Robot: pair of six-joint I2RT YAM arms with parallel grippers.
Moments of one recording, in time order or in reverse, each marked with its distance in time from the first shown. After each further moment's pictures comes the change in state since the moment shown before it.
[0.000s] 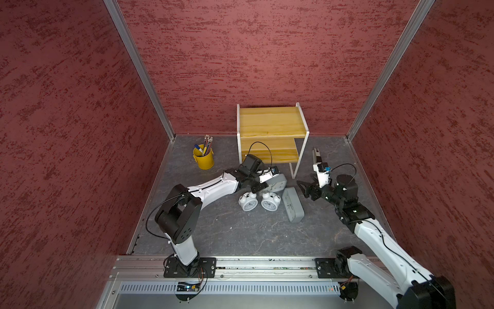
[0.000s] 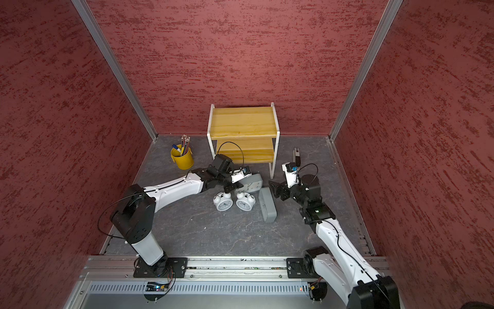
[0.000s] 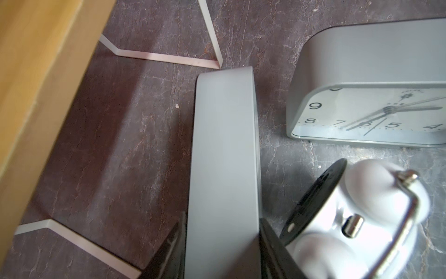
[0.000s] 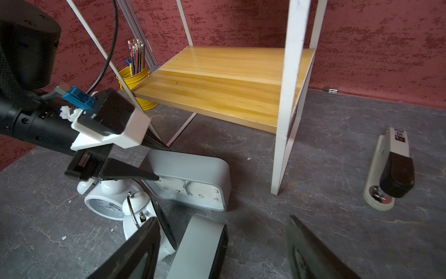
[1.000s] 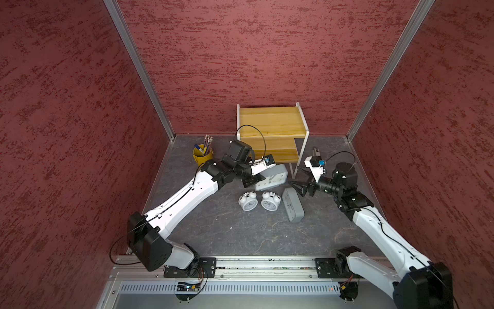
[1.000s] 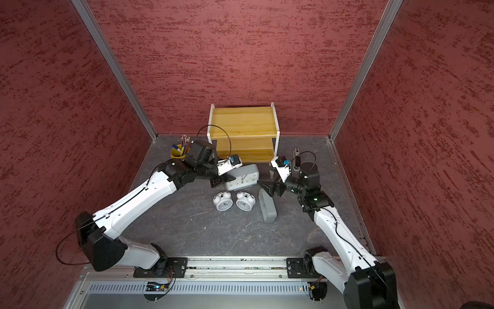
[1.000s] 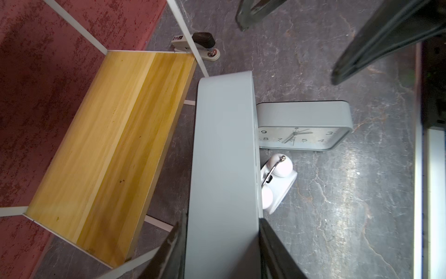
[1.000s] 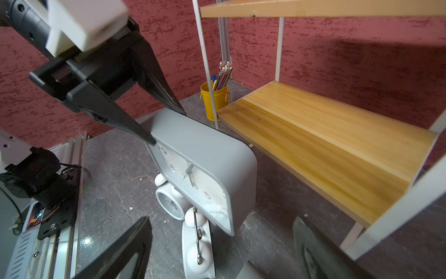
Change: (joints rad) left arm 0.000 -0.287 0.220 -0.418 0.076 0.002; right arm 0.001 0.143 0.192 0.000 -0.414 -0.171
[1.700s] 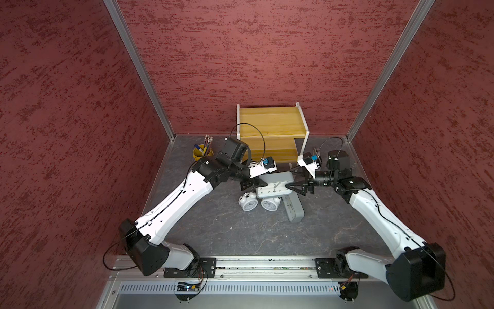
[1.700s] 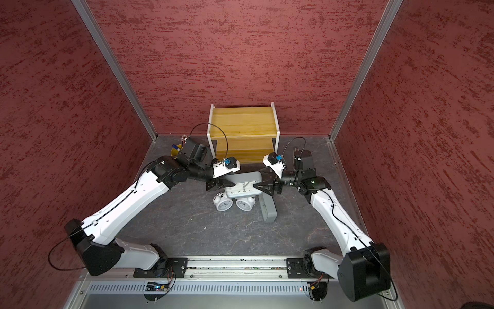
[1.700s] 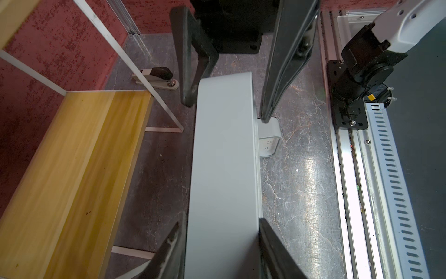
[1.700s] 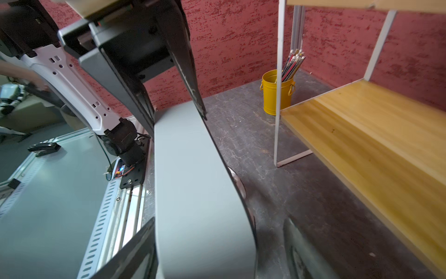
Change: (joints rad) left arm 0.000 -0.024 0.092 -0.146 0.203 0.060; right arm 0.007 0.160 0.229 -0.362 -0.293 -0.231
